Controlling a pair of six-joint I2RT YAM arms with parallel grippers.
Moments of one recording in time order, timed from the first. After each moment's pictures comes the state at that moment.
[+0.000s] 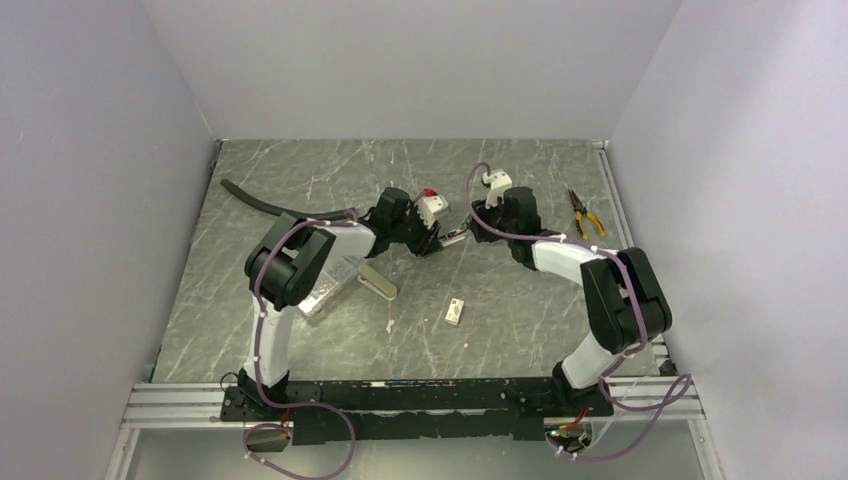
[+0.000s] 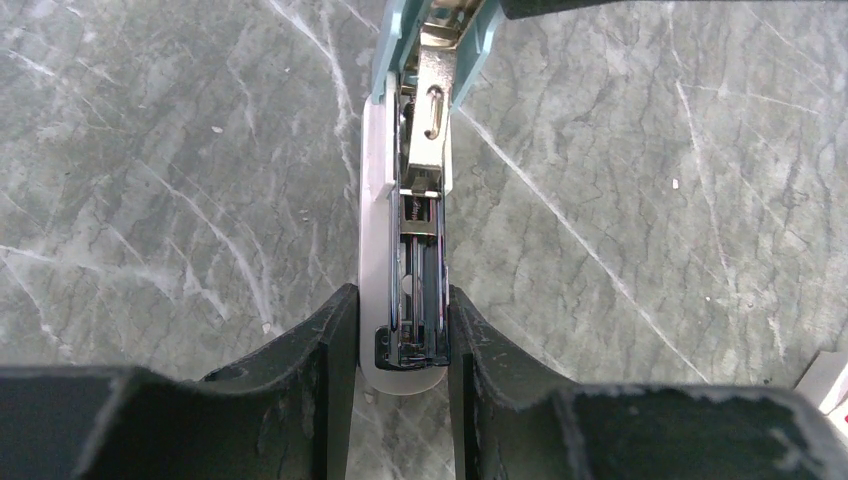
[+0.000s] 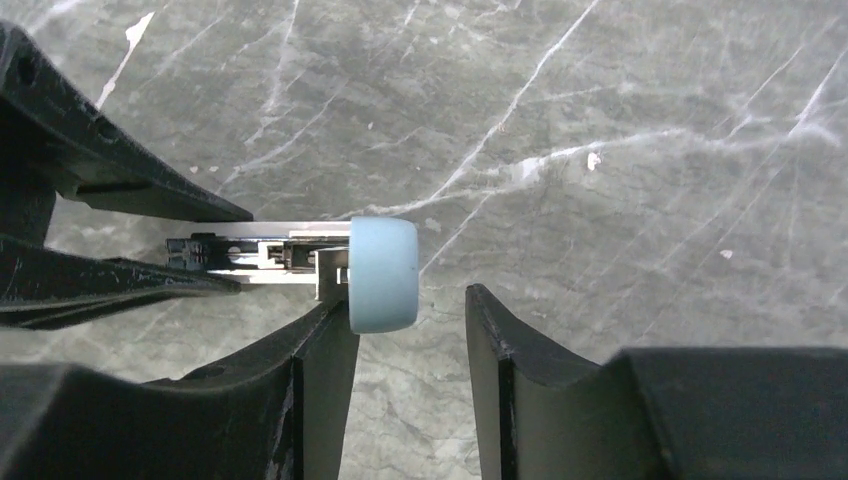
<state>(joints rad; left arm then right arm) -0.59 2.10 1.21 0.30 0.52 0.19 0.33 1.61 0.79 0.30 -0.13 -0.02</state>
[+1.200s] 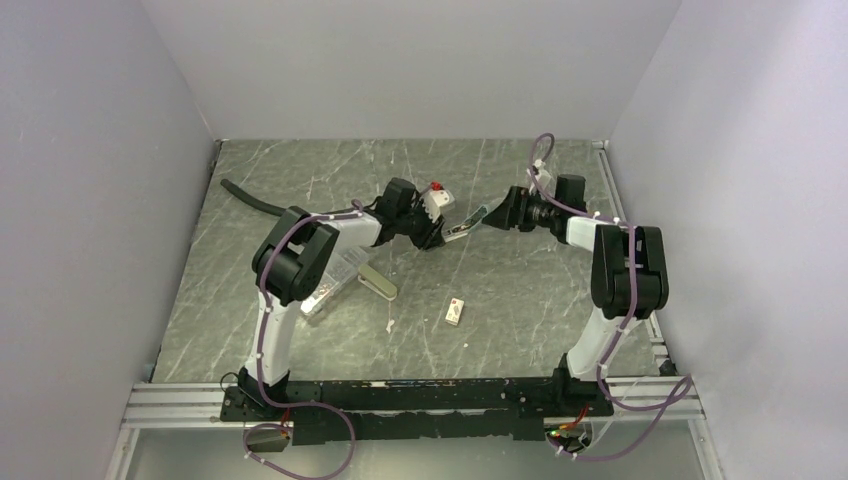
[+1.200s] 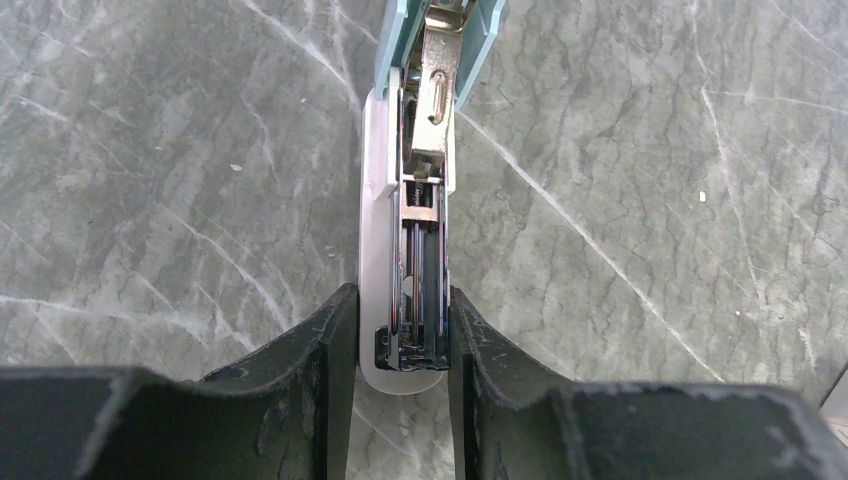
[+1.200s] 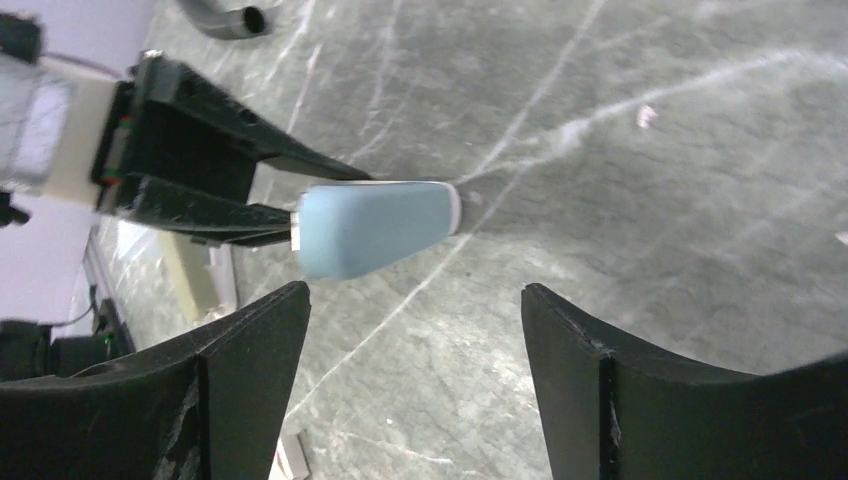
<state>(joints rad) -0.60 2.15 1.34 0.16 0.52 0.25 -0.03 1.82 0.95 0.20 -0.85 0.25</state>
